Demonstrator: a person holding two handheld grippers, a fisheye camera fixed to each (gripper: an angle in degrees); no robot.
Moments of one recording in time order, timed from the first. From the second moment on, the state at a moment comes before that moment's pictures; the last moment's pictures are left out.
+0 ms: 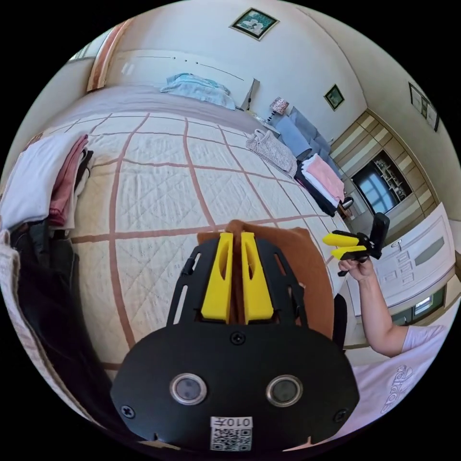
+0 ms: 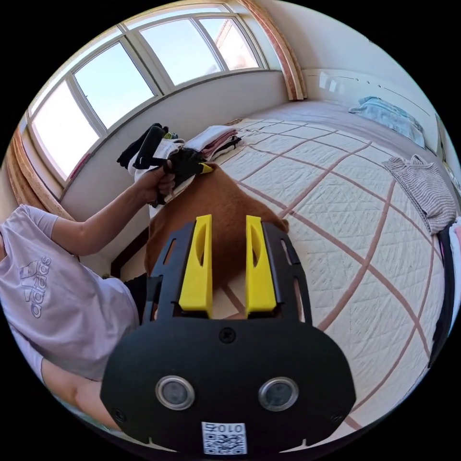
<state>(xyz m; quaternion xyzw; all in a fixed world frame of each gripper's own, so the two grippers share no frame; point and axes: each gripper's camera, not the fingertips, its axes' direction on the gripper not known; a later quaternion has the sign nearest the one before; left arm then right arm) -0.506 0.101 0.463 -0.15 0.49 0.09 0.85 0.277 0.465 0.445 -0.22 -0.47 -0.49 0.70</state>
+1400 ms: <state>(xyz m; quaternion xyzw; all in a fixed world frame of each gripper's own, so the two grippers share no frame) -0.525 0.359 0.170 0.06 0.39 0.34 0.86 0.464 0.611 0.420 -0.44 -0.50 -0.28 0.69</state>
